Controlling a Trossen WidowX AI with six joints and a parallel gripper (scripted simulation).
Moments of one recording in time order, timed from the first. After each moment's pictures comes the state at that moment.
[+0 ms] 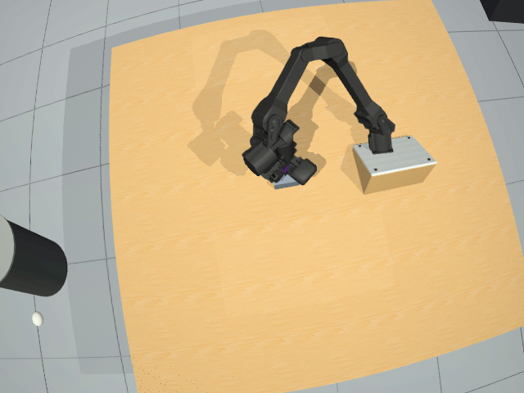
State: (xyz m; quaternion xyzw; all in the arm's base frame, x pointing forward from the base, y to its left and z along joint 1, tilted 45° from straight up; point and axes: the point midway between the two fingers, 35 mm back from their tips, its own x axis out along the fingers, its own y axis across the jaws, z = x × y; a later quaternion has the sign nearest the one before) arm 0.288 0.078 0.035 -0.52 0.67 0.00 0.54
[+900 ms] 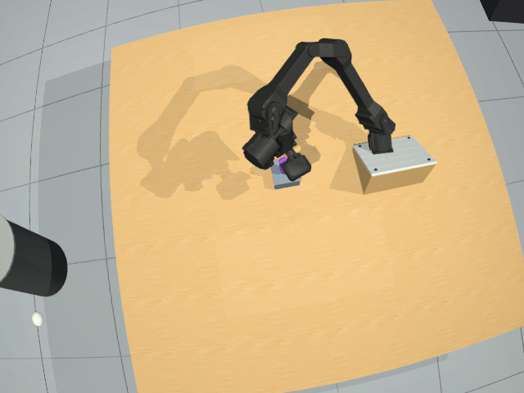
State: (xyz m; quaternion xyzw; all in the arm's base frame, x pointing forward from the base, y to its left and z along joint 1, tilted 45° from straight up) arm 0.280 0.127 0.085 -0.42 0.66 -0.11 0.62
